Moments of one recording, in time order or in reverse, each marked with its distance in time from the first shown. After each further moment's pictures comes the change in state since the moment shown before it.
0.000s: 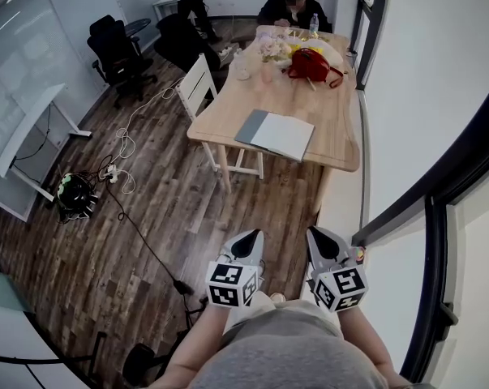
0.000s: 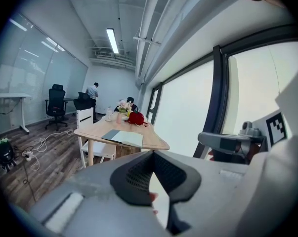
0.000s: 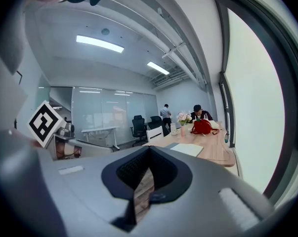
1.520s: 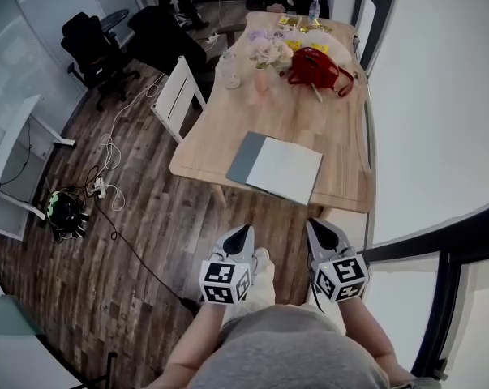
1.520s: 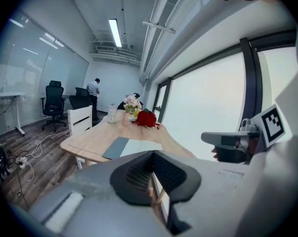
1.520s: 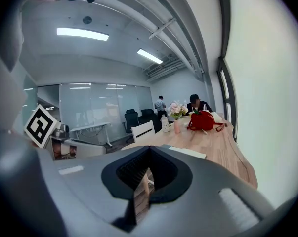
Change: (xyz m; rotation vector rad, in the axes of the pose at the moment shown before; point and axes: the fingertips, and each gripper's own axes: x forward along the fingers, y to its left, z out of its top) left arm 0.198 0.143 0.076 -0.005 0.037 0.021; right arm 0.225 -0.131 0.019 0.054 0.094 -0.037
